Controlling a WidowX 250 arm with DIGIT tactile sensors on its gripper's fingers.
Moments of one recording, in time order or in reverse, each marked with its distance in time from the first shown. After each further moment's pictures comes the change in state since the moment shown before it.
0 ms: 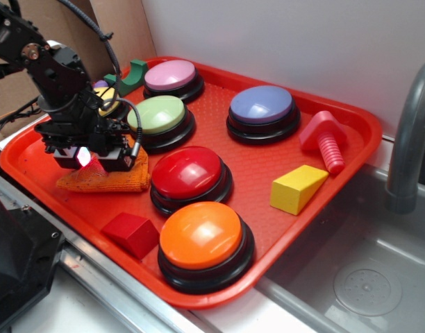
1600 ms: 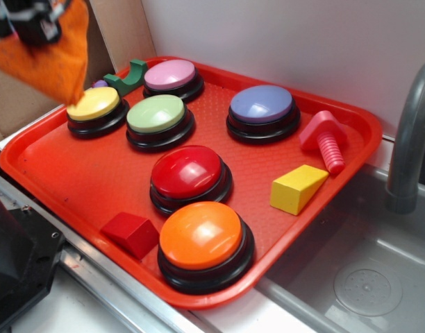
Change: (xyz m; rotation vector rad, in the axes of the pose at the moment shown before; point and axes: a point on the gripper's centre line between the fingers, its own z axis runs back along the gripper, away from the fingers) arm 0.030 0.002 0.181 -0.090 0.098 -0.265
